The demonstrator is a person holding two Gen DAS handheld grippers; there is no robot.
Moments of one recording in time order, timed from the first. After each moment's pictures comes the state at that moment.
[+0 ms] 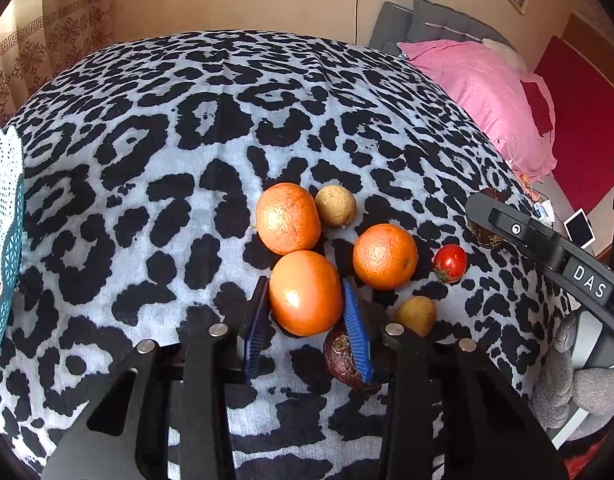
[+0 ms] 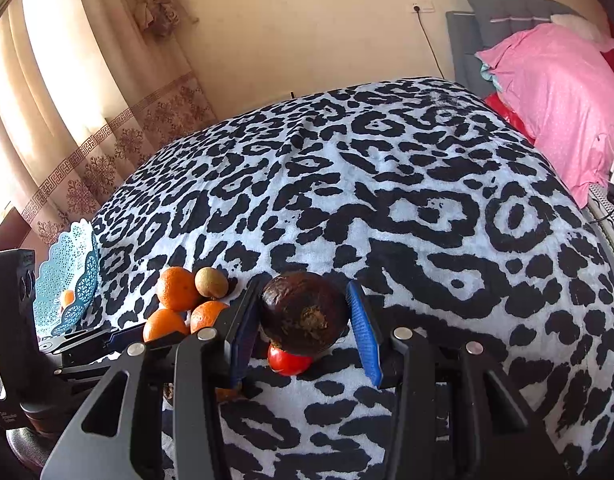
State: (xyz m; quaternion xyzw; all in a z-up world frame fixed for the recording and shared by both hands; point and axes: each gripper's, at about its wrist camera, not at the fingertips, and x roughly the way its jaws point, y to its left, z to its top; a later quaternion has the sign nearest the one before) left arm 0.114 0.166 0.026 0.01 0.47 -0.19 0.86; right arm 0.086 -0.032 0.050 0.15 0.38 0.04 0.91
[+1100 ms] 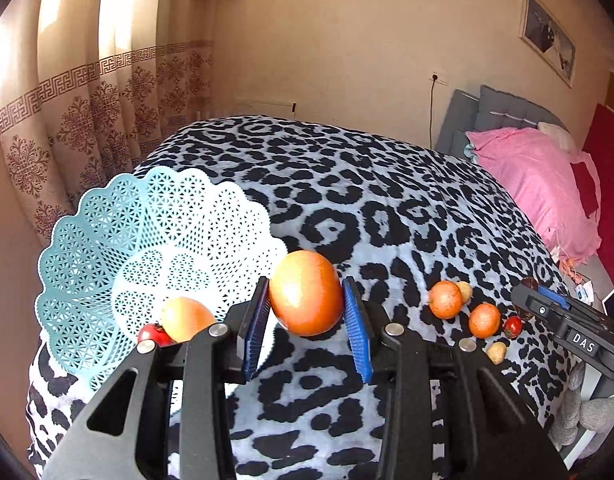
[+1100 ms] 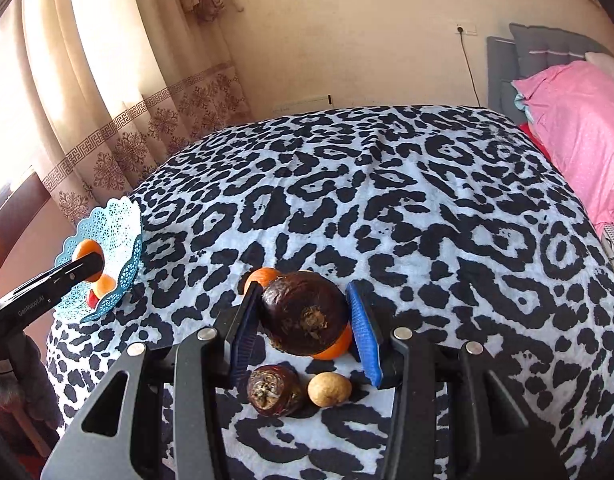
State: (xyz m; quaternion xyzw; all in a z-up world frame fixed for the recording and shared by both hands) left arm 0.089 0.318 0.101 -0.04 0.35 -0.05 0.93; right arm 0.082 0.048 0.081 0.09 0.37 0.08 0.92
